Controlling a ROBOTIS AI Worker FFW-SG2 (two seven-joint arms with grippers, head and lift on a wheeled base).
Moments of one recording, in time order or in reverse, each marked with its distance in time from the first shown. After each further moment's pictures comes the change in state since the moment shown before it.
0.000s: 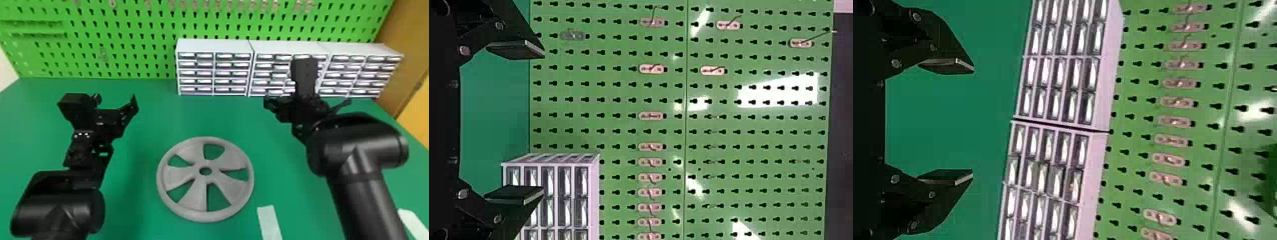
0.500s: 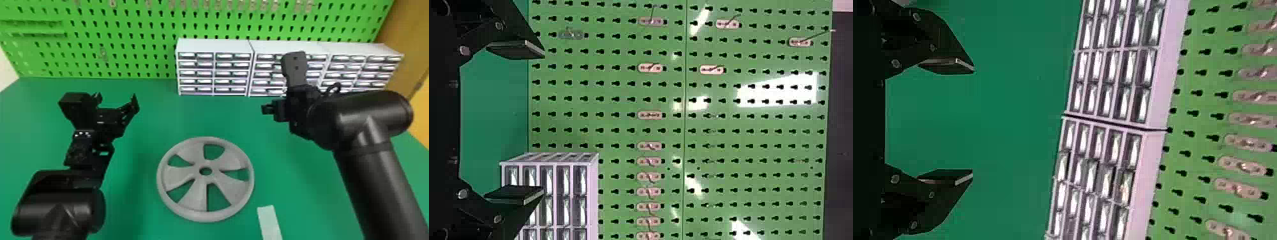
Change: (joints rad) left arm -0.003 0.000 -0.004 0.000 -0.003 0.000 0.001; right arm -0.127 -0.087 0.098 -0.010 -0.312 0.358 -0.300
